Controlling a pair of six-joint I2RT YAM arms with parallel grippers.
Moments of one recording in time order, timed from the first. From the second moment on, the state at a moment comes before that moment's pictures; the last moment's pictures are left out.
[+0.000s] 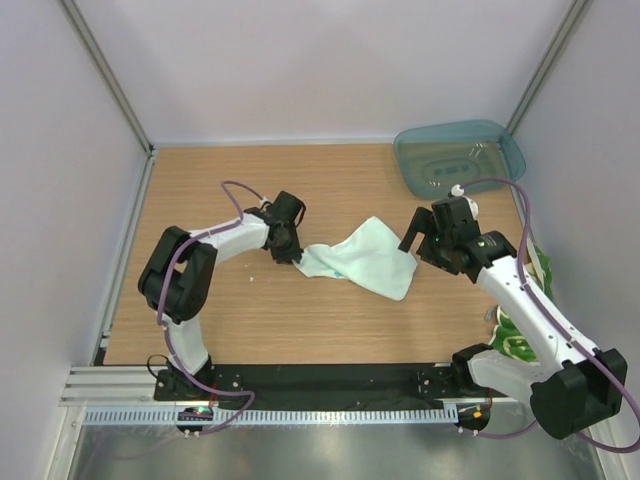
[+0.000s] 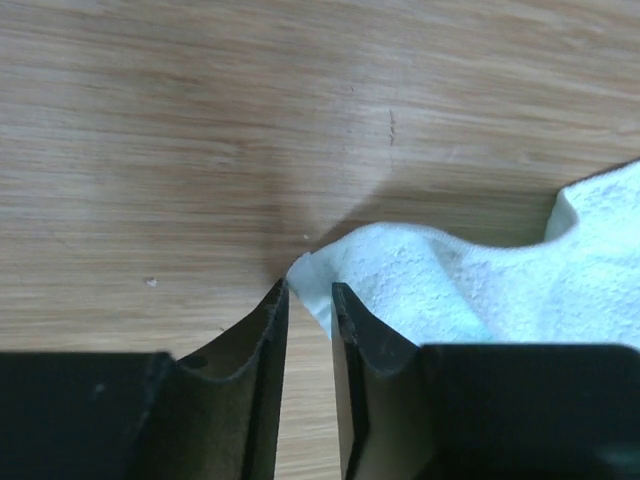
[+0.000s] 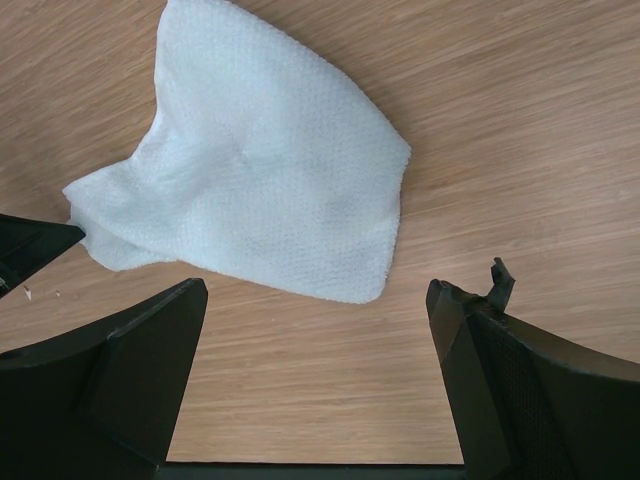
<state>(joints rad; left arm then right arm) -0.54 1.84 1.18 -0.50 -0.05 -0.73 0.34 1.09 0.94 -0.75 0.14 0.71</state>
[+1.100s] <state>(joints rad) -0.50 1.29 1.12 -0.95 -0.48 -0.35 0.45 1.53 1.14 -0.43 -0.12 0.62</state>
